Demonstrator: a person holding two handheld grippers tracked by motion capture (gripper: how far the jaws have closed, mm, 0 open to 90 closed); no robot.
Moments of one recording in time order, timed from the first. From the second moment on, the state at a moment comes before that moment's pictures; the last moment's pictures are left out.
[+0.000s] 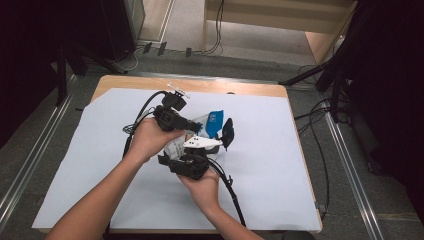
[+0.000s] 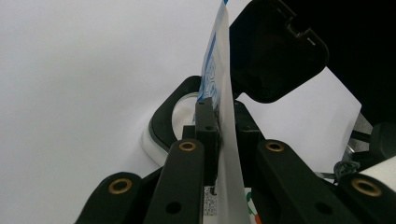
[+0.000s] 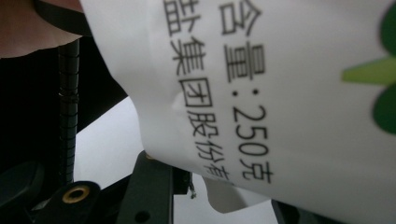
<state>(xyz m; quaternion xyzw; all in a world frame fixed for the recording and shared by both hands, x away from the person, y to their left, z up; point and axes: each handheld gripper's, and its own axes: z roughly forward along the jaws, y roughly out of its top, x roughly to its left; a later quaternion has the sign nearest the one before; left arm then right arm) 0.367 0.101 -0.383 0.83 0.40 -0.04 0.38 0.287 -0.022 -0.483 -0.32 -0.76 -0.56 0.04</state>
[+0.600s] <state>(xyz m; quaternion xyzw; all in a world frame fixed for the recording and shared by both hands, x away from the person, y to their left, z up) 0.368 0.098 -0.384 0.83 0.40 -0.04 0.38 0.287 -0.025 -0.483 -0.32 -0.76 -0.56 0.03</state>
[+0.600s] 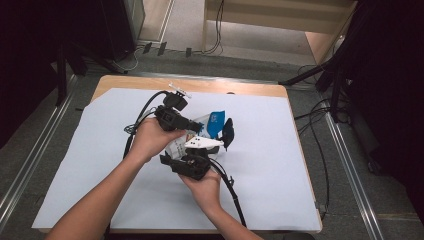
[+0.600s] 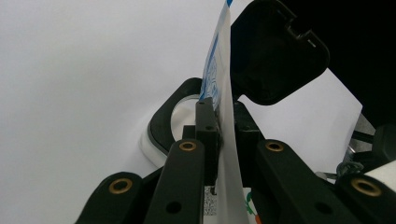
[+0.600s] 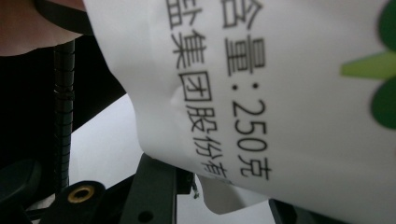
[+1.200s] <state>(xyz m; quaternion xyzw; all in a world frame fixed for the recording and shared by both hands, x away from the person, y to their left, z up) 0.365 0.102 -0.384 0.83 0.41 -0.04 0.38 0.287 -0.021 -0.482 -0.32 -0.76 -0.56 0.03</state>
